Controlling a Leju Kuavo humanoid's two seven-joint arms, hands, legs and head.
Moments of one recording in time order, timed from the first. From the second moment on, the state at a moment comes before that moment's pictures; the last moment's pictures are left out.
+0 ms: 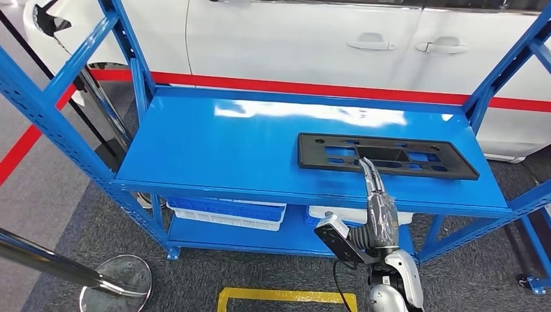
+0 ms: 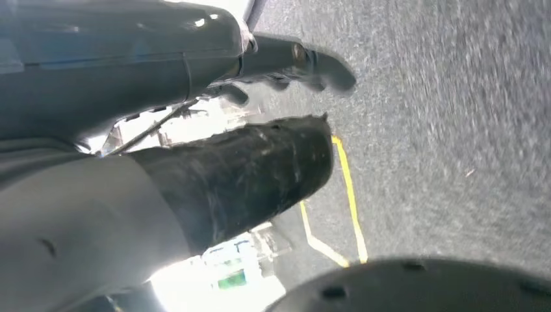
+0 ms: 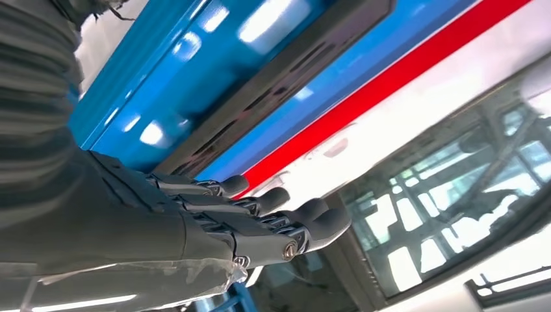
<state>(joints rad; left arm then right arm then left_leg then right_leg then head) -0.01 -0.17 0.52 -0.18 -0.61 -0.02 0.48 -0.14 -0.10 0.50 -1.61 0.66 -0.42 -0.19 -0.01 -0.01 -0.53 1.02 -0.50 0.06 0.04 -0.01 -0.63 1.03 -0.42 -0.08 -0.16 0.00</state>
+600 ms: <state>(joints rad) -0.01 -0.16 0.52 -0.18 -0.61 -0.02 0.48 -0.15 -0.10 0.51 -1.59 0.70 -0.42 -0.15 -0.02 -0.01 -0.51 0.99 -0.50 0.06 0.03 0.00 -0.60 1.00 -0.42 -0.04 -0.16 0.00</state>
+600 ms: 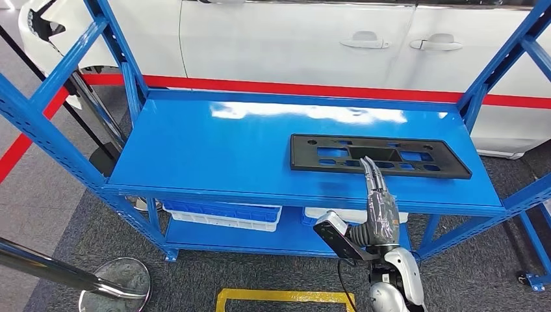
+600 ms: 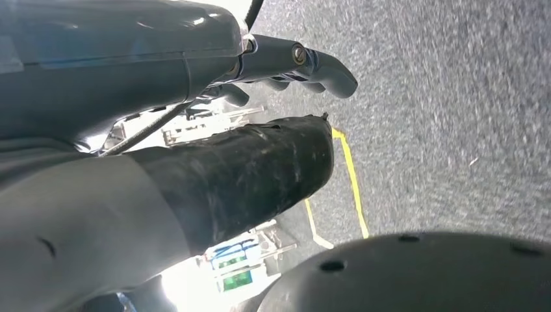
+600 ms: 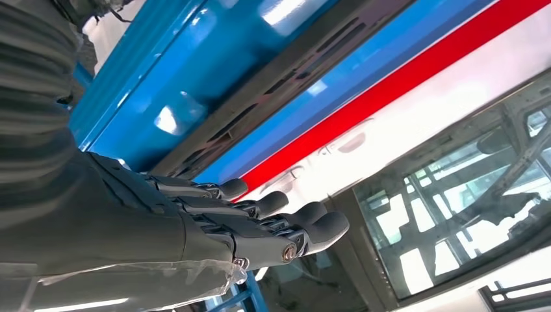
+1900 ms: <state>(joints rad) -0.01 -0.16 0.52 -0.18 -0.63 -0.04 0.47 -0.16 -0.12 0.48 -1.57 0.66 -0.36 -0.16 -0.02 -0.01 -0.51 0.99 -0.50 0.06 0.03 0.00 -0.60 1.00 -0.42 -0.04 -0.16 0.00</state>
